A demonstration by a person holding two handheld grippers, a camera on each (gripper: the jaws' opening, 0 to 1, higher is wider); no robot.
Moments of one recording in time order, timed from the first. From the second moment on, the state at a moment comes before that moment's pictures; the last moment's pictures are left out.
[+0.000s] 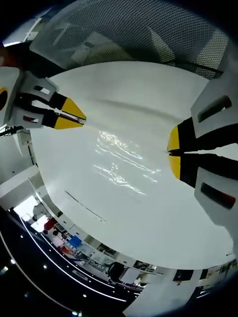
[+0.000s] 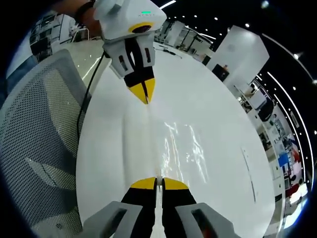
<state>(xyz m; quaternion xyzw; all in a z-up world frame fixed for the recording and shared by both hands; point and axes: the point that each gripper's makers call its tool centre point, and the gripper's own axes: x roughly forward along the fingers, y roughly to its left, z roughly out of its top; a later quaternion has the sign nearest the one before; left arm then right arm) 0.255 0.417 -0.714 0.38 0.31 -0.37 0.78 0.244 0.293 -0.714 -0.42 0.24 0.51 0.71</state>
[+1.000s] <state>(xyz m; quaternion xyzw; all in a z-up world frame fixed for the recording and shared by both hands) 0.250 0.406 -0.710 0.40 0.29 -0.38 0.78 0.251 0.309 -0.685 -0.32 0.23 0.52 0.76</state>
